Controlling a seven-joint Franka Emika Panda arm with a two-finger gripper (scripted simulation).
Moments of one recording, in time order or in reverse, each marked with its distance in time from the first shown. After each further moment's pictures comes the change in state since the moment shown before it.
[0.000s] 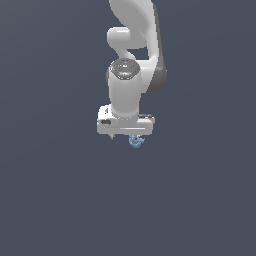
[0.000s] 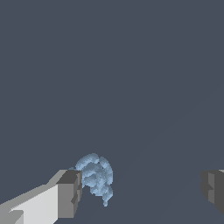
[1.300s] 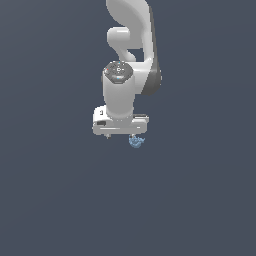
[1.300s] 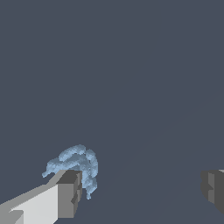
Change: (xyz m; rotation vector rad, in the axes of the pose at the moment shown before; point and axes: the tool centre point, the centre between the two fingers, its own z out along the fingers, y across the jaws) arm -0.010 0.019 0.009 -0.013 -0.033 -0.059
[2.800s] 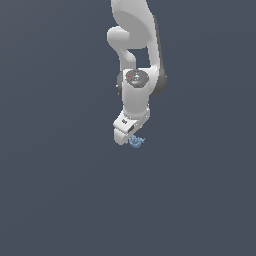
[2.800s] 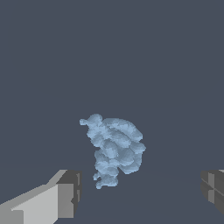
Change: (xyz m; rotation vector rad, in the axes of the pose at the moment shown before) arm -0.034 -0.058 0.043 0.007 0.037 -0.823
